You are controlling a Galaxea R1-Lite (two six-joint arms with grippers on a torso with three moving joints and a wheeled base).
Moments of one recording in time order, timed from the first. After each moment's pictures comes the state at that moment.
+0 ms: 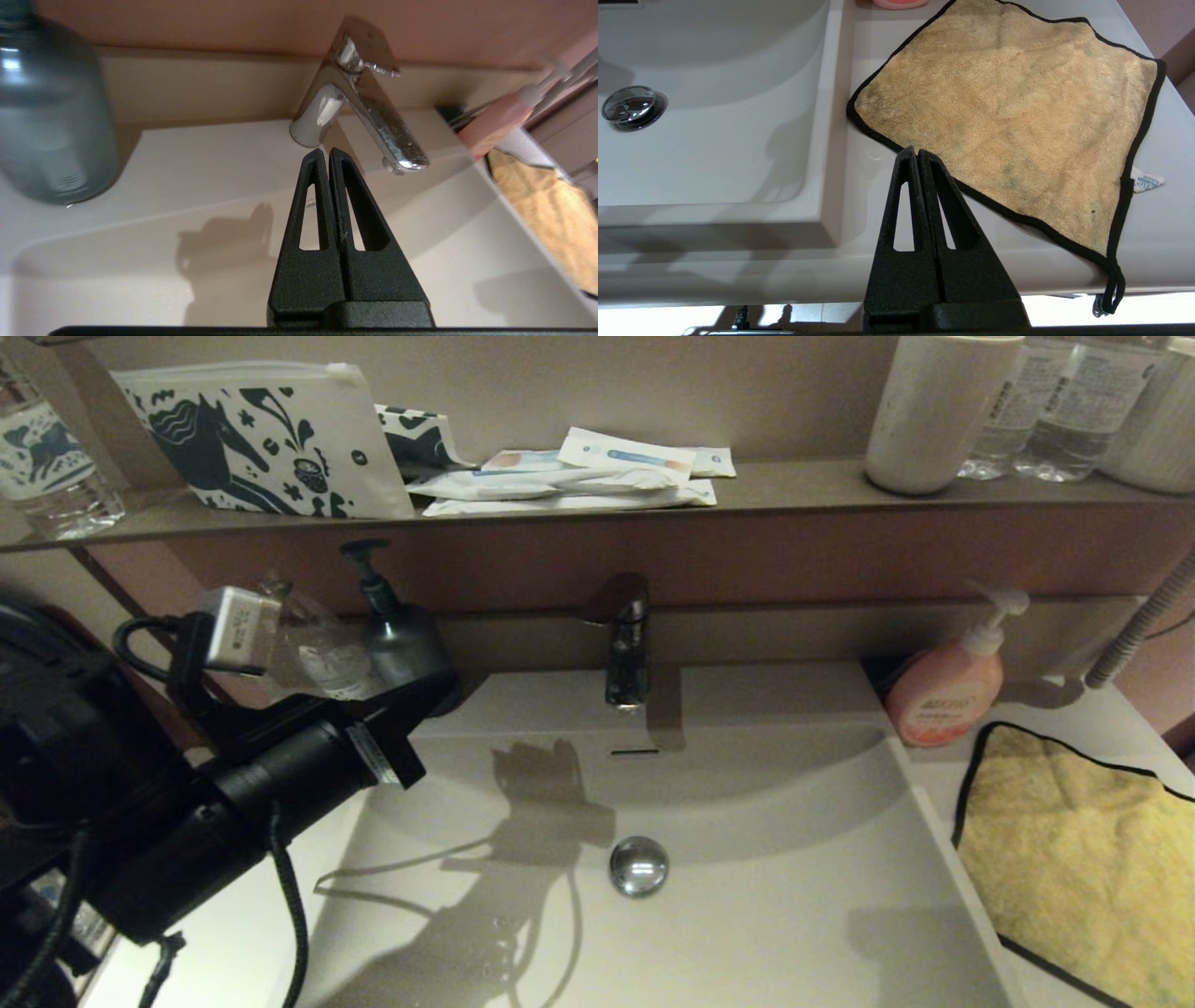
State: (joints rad) left arm -0.44 1.44 -0.46 -1.02 -0.06 -0.18; right arm 0.00 0.00 -0.01 0.03 0.00 -0.01
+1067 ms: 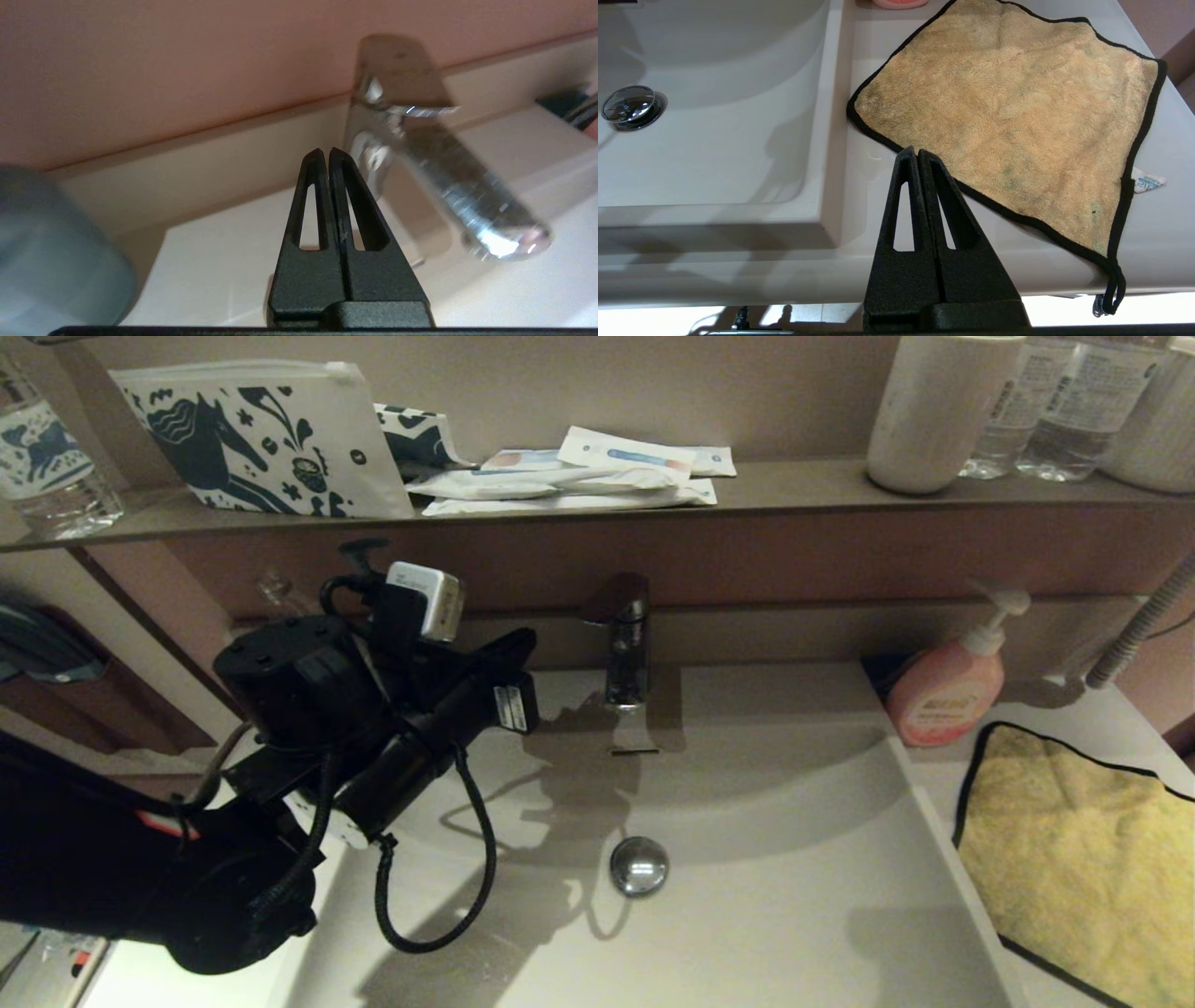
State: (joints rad) left arm -0.55 1.75 -0.69 -1.18 0.14 0.15; right arm 0.00 0.00 -0.01 0.03 0.00 -0.01
